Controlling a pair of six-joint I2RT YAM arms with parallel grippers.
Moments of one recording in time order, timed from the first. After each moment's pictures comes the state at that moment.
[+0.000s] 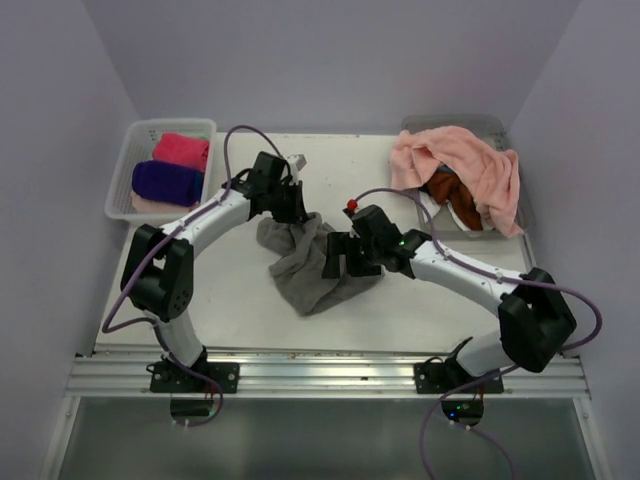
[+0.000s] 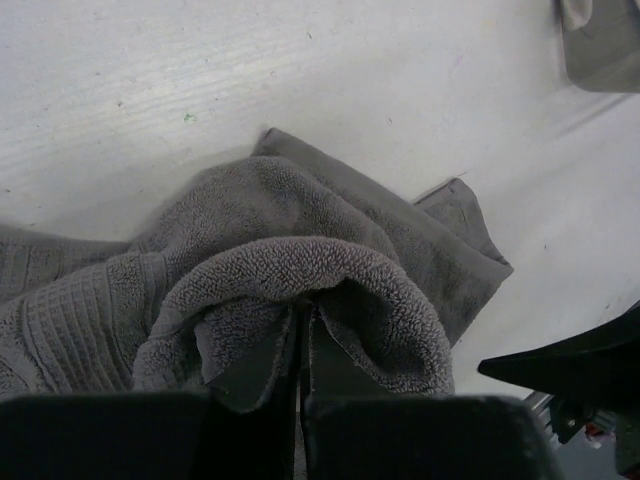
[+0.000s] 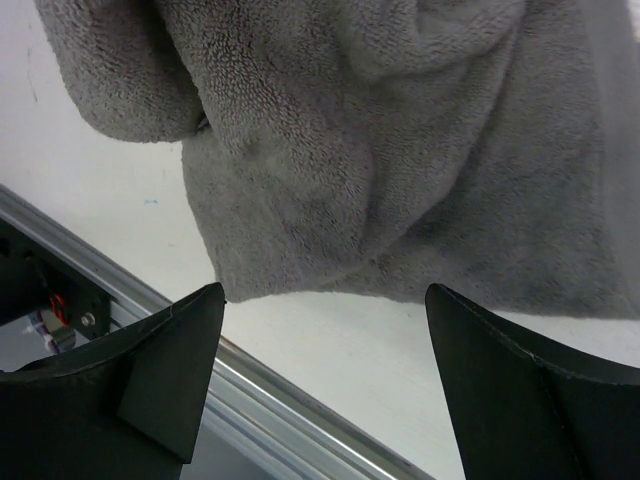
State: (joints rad) left arm -0.45 1.77 1.33 -0.43 0.32 -0.38; right arm 0.72 1.43 0.95 -0.42 -0.15 0.61
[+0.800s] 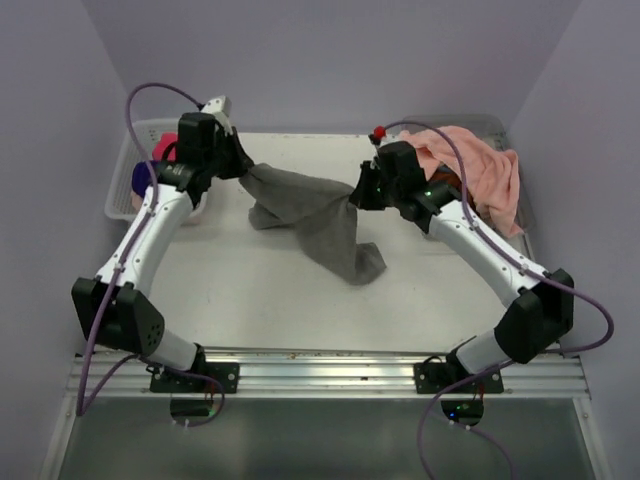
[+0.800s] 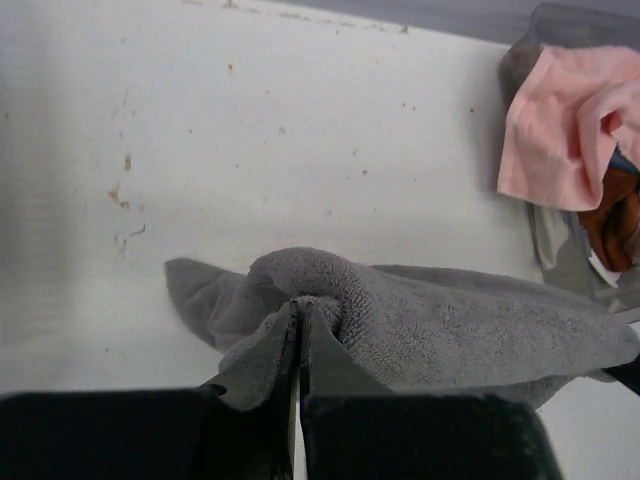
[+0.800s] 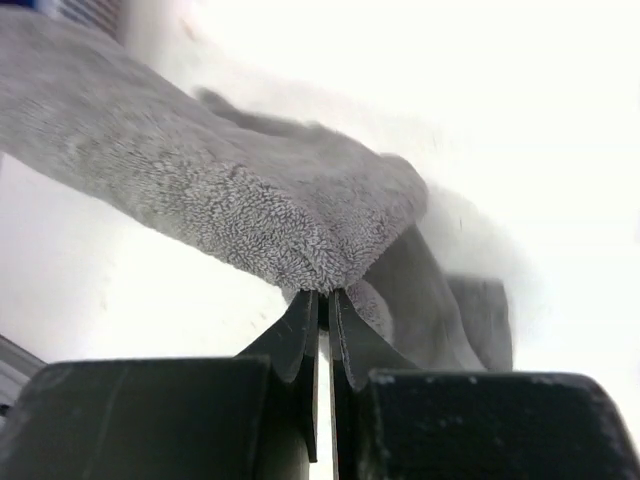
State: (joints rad) left arm -0.21 1.53 1.45 -0.51 0.15 -0.38; right arm 0.55 1.51 1.31 -0.49 -0.01 0.49
